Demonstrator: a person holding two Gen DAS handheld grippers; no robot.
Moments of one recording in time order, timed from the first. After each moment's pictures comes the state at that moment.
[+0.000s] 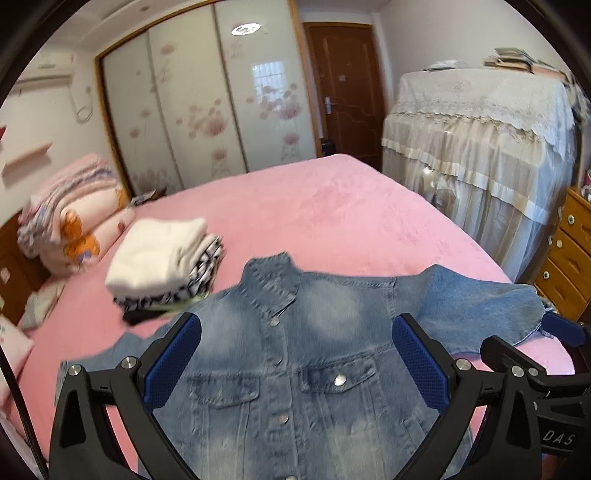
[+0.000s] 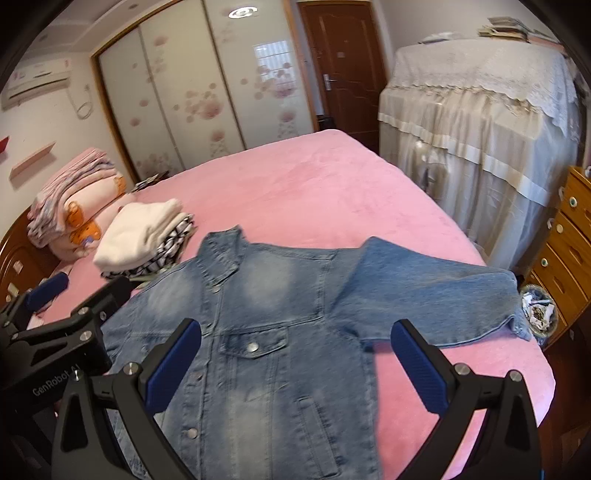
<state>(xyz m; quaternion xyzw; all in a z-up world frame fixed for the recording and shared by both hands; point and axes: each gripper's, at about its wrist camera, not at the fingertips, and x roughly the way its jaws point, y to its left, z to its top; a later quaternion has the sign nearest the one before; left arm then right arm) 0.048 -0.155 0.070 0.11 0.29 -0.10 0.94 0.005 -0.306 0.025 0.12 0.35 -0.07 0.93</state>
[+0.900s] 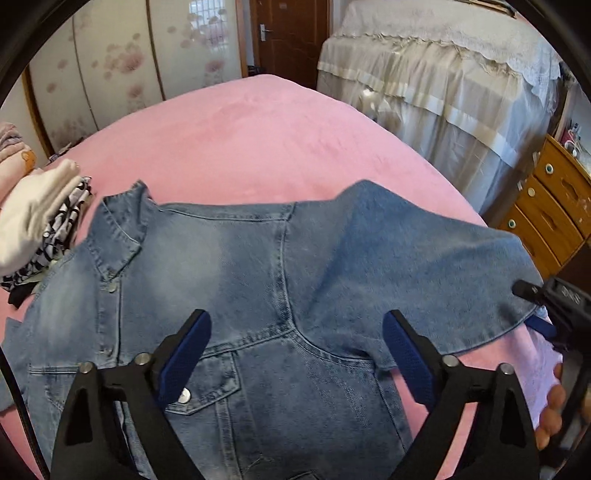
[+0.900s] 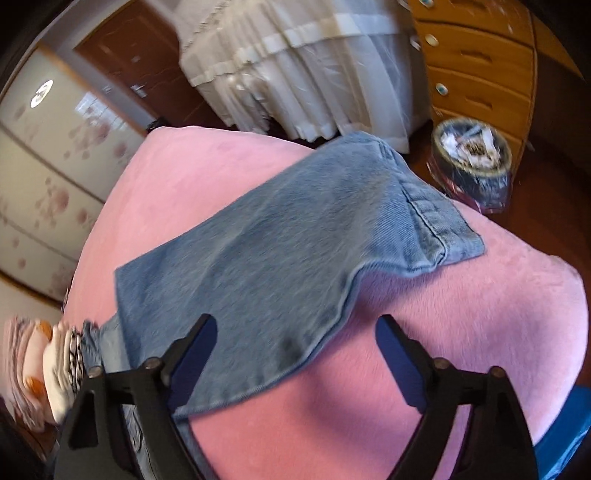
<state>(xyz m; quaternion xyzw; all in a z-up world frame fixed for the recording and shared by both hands) 0.140 -0.301 -0.097 0.10 0.44 -0.21 0.87 0.009 -0.580 -0.161 0.41 0.39 -0.26 0.79</state>
